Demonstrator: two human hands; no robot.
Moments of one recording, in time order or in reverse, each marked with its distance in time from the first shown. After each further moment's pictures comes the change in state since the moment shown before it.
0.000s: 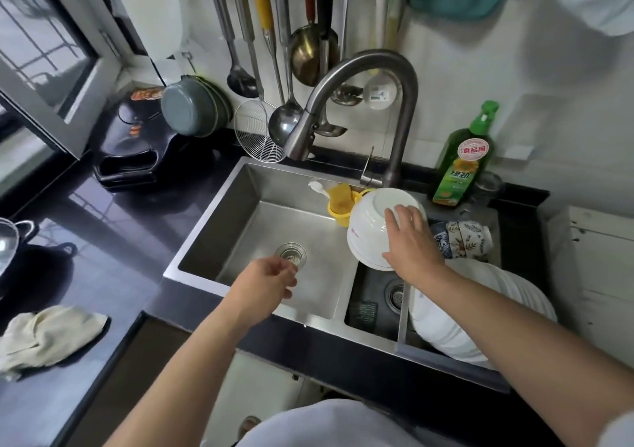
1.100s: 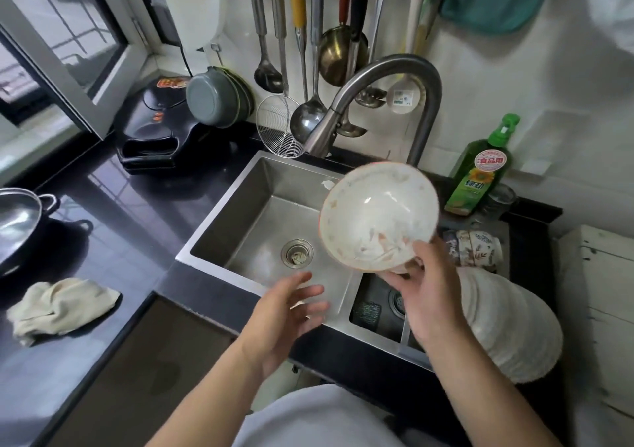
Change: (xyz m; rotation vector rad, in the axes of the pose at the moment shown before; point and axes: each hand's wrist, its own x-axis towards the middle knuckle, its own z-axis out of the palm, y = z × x) left_hand -0.035 -0.031 0.037 -0.970 -0.144 -0.193; right_hand -0.106 -0.063 -0.102 2.180 0.201 0.409
